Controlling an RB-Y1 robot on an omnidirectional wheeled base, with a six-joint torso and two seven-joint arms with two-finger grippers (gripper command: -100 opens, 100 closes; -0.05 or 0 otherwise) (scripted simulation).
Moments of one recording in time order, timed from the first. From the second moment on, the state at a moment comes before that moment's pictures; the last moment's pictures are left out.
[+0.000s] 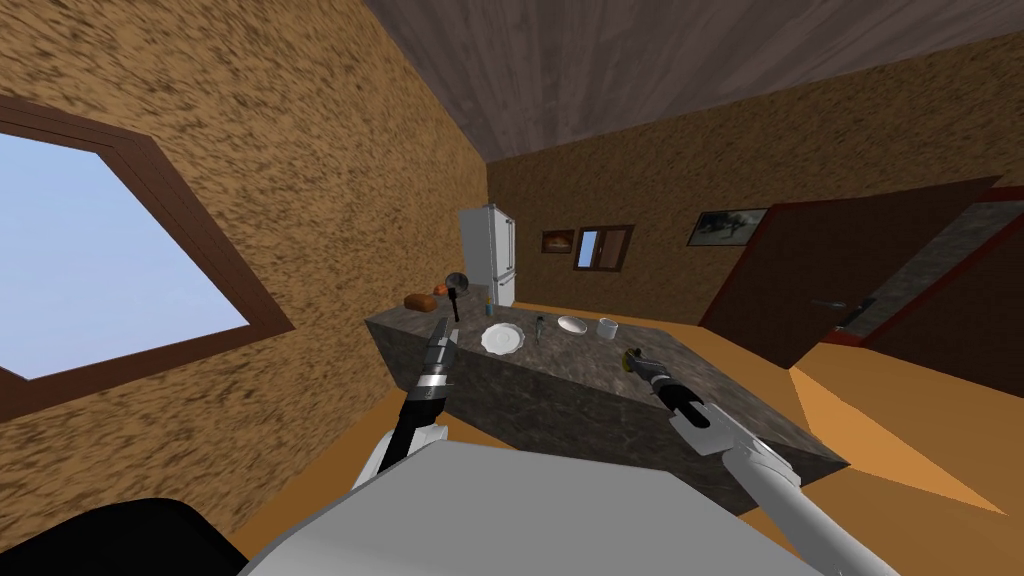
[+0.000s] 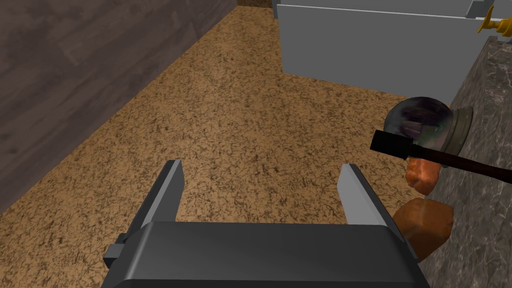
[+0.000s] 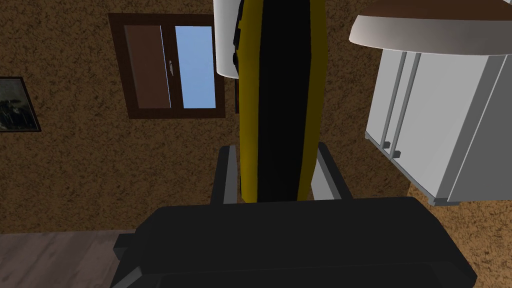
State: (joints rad) left arm 0.53 -0.02 -0.03 -2.21 -0.11 -0.37 0.08; right arm -0.13 -0.58 -0.12 -0.94 0.38 -0.27 0.68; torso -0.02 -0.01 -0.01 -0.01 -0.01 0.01
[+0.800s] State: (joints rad) left arm 0.53 -0.02 -0.03 -2.21 -0.11 -0.37 0.08; right arm 0.02 -0.56 -0.13 -1.15 0.42 -0.21 0.63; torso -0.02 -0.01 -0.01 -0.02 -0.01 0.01
